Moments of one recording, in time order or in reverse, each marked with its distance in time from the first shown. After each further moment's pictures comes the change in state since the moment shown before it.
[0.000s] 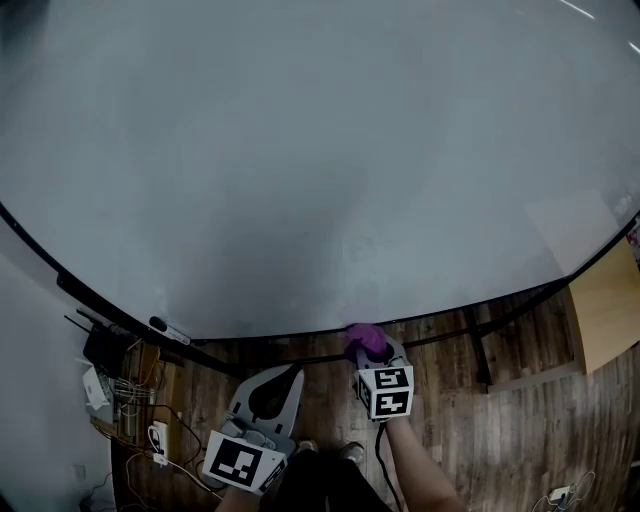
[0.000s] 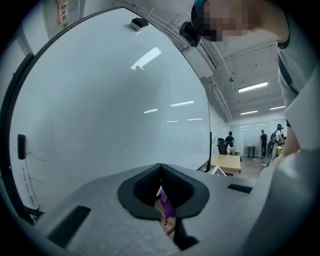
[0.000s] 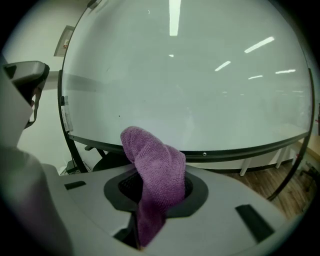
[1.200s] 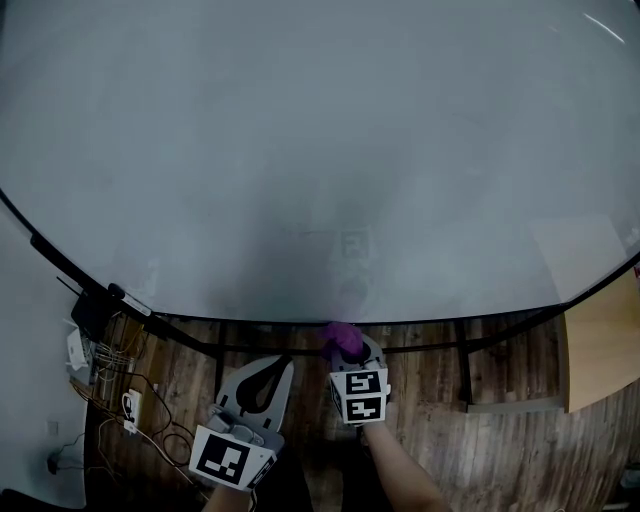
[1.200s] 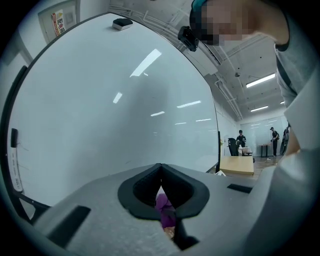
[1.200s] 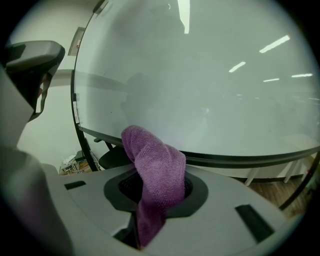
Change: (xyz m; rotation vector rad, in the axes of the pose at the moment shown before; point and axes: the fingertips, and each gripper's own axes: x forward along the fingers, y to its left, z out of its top) left arm 0.056 -0.063 0.001 0.027 -0.048 0.129; right arm -0.008 -0.038 -0.006 -0.101 0.015 0.129
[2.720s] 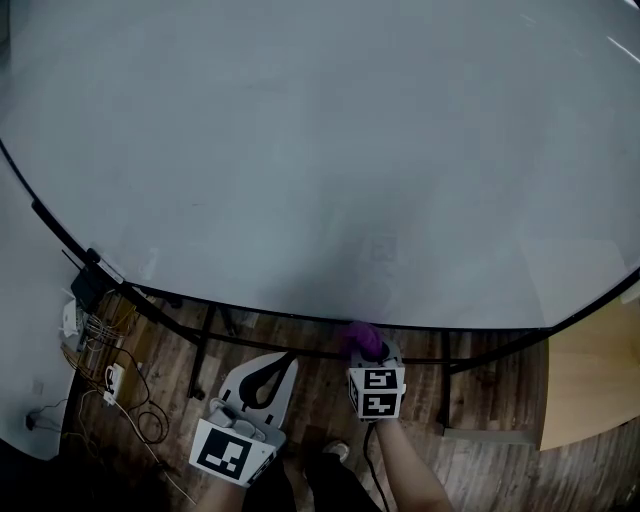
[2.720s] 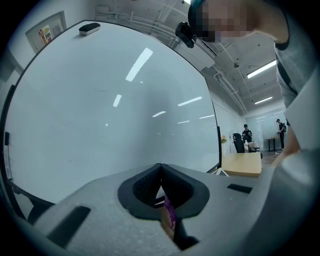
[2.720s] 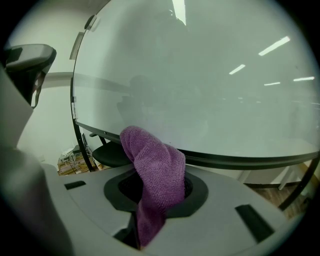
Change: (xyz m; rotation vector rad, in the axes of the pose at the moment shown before) left arm 0.062 -0.124 -0.007 0.055 0.002 0.079; right arm -0.053 -0.154 -0.031 -0.048 -0.010 0.001
